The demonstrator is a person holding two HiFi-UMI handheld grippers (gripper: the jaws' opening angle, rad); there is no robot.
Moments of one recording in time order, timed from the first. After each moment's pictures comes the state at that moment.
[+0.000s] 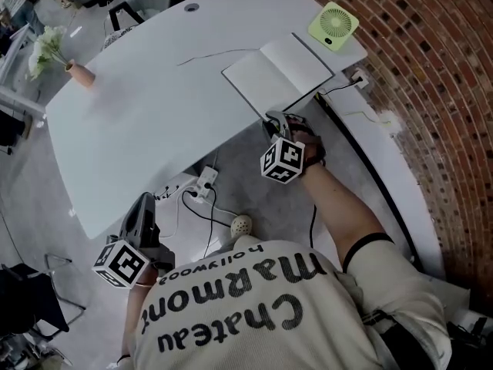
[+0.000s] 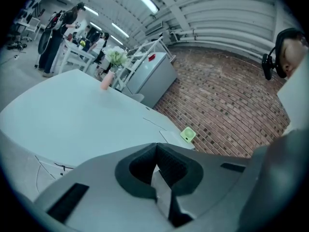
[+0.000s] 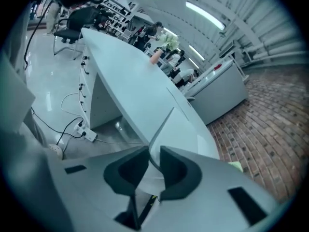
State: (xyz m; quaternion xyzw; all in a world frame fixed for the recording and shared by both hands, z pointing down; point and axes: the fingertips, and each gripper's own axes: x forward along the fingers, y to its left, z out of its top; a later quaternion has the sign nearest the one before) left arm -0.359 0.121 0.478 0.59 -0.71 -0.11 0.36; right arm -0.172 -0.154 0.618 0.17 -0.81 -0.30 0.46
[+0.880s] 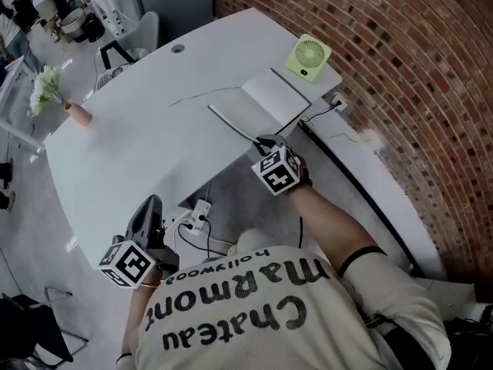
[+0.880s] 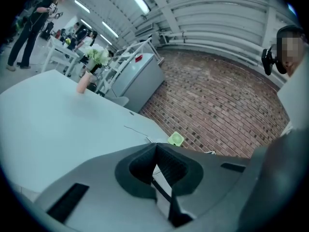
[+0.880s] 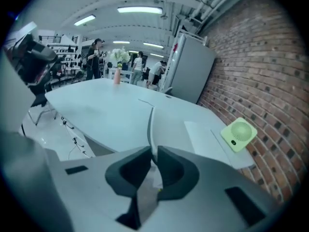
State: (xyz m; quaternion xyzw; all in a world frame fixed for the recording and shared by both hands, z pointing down) left arm -0.347 0.052 0.435 0.65 -0.68 -0.13 0.33; right arm -0.163 -0.174 0.560 0.26 -0.88 -0.04 0.39
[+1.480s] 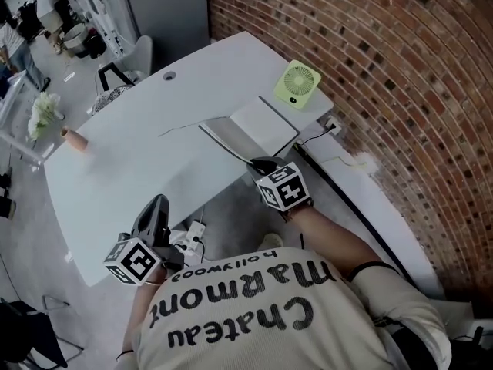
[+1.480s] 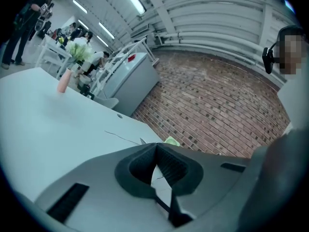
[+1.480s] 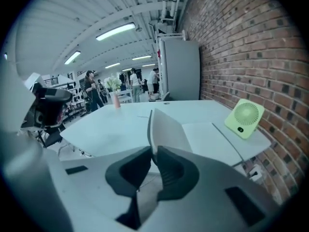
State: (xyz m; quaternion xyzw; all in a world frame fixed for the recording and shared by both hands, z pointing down) left arm -0.306 -0.040 0.405 0.66 -0.67 -0.15 0.31; right arm -0.137 -0.204 0.513 0.22 -0.92 0.12 0.31
